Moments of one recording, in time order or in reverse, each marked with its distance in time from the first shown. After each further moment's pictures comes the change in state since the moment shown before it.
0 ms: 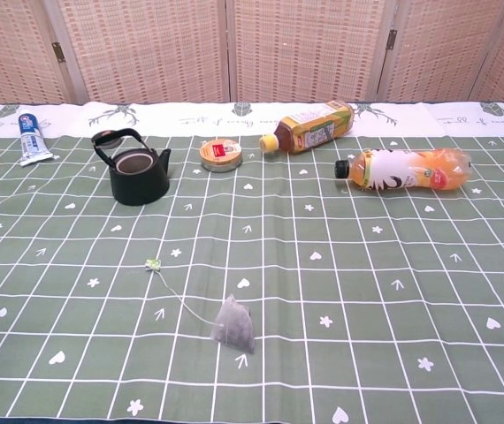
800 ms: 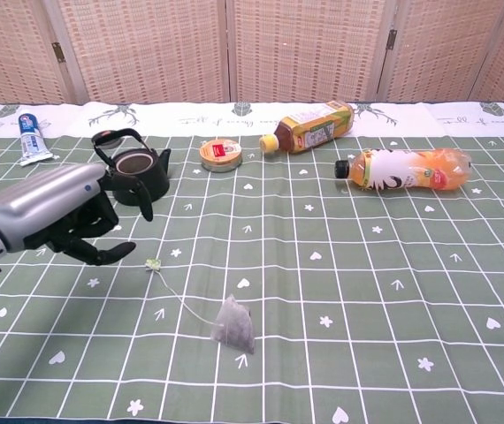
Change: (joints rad) left arm -0.249 -0.512 -0.150 0.310 -0.335 -0.245 0.213; right arm -0.031 -0.012 -0.022 0.084 -0.088 0.114 0.057
